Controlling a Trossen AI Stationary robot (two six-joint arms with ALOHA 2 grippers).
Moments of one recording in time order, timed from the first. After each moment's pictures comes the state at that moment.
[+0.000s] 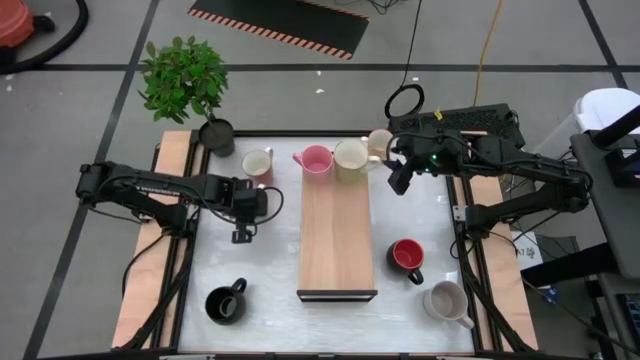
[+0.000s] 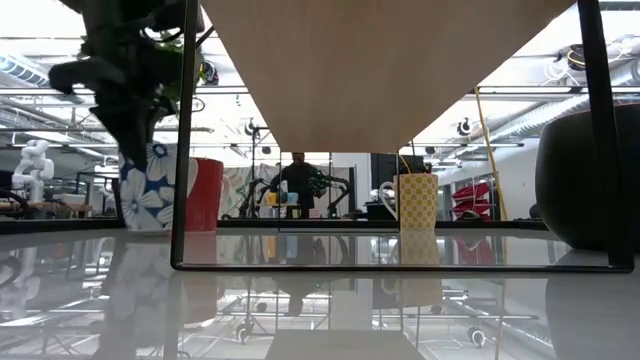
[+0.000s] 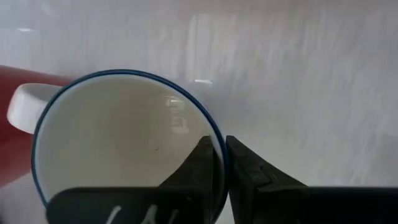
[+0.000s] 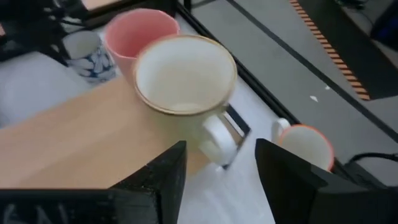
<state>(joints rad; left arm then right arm) 0.00 1.24 0.86 -0.92 -0.10 -0.01 -0.15 1.14 1.33 -0.93 0.33 0.28</state>
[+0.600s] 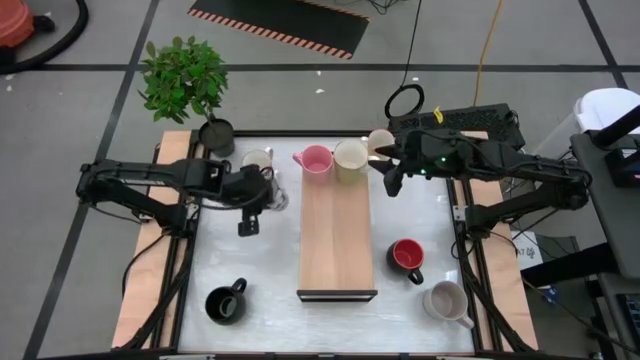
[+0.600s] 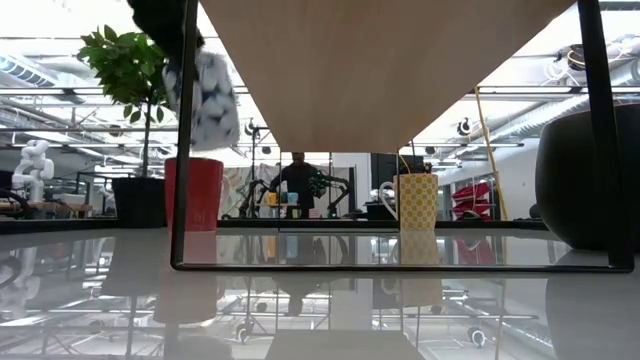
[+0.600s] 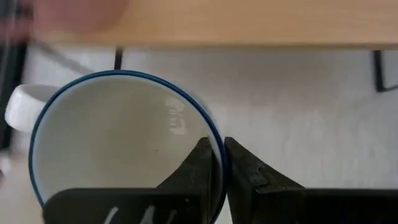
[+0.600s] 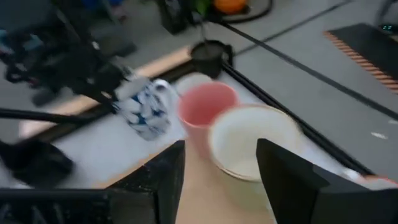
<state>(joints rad) -0.02 1.24 1.22 -1.01 -0.10 0.01 -0.07 1.14 1.33 -0.67 0.29 0.38</state>
